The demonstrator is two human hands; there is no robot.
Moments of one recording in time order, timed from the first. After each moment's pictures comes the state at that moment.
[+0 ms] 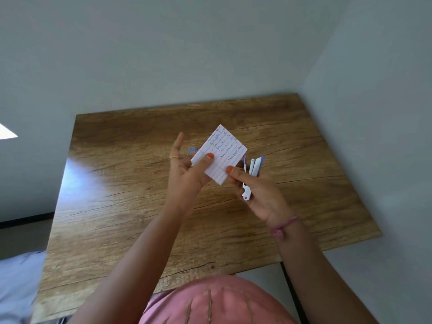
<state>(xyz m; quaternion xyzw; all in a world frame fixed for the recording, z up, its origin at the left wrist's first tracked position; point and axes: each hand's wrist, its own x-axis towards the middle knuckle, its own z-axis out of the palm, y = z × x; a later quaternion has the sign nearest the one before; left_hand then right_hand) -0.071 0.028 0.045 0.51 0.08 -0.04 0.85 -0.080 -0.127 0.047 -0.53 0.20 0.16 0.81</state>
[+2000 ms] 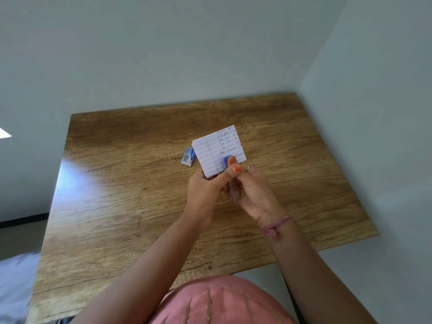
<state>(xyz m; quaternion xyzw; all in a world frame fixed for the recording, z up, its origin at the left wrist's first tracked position) -0.087 -0.008 0.039 0.54 0.08 -0.10 0.83 -0.078 -0.118 0.042 -0.54 0.12 0.17 0.81</state>
